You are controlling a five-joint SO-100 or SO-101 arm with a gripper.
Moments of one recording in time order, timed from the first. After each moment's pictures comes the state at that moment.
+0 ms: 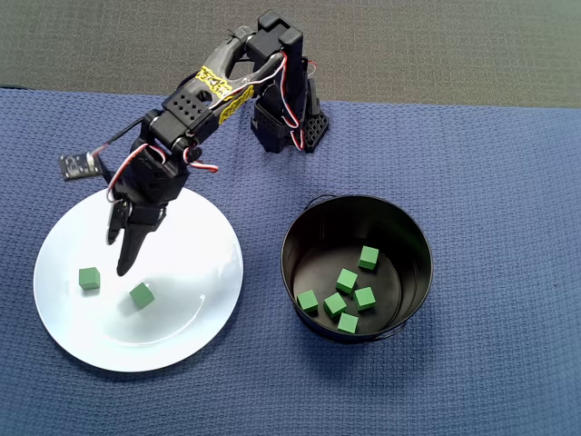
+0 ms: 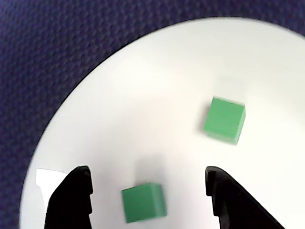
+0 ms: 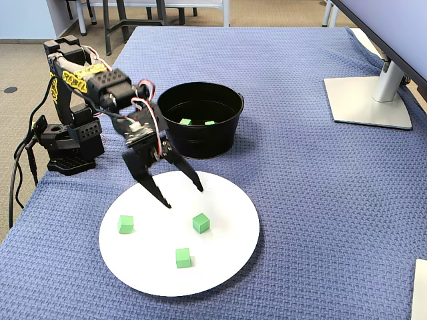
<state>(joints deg) 42.5 85.3 97.3 30.6 -71.2</state>
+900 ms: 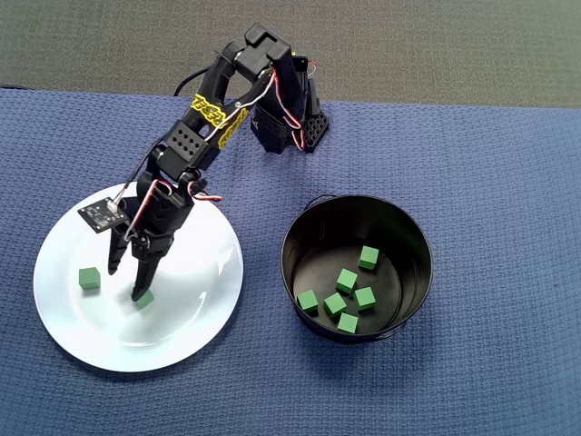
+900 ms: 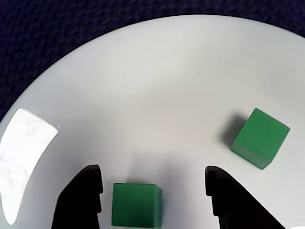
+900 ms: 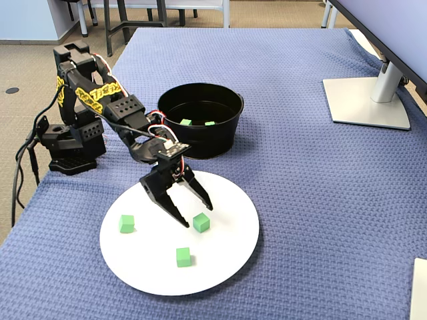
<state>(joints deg) 38.8 76.4 103.4 14.1 -84.5</state>
